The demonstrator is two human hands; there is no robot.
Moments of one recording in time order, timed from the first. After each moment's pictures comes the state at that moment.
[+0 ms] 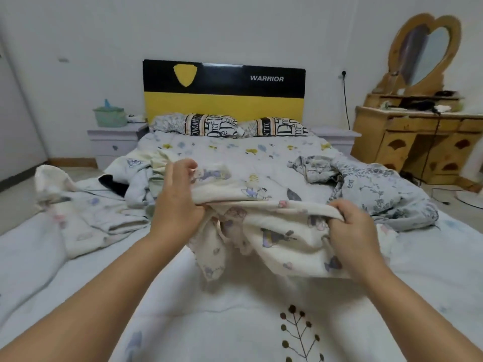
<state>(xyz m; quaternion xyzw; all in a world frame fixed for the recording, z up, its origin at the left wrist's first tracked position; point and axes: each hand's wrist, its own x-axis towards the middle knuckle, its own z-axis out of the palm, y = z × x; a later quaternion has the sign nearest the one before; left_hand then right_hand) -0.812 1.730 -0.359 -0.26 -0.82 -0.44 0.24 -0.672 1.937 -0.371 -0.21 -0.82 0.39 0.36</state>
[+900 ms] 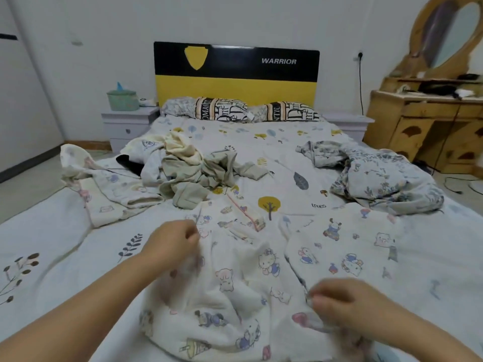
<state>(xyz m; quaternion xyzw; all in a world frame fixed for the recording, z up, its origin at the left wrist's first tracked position) -0.794 1.679 -0.426 -0.21 -0.95 -0.23 -0.04 -0.587 1.923 -0.425 -0.15 -0.91 0.37 -0.11</state>
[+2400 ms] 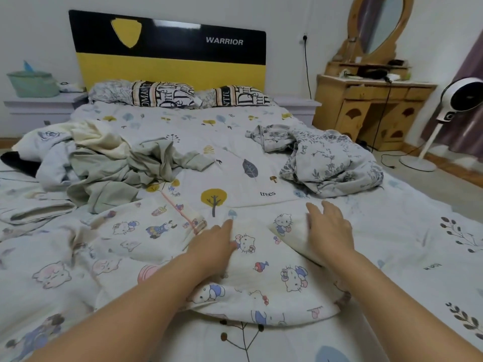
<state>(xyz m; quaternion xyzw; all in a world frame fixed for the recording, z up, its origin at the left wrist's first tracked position) -0.793 1.872 -0.499 -0.41 -0.90 -0.10 -0.06 -0.660 2.051 -0.466 -0.38 -0.92 0.03 0.08</state>
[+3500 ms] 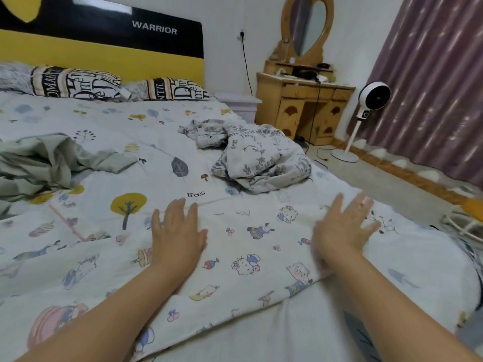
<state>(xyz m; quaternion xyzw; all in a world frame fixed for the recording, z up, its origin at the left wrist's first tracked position) -0.770 1.981 -0.534 -0.41 -0.88 -0.14 0.22 -0.581 2.175 -0.483 -0.64 -0.76 -0.08 0.09</state>
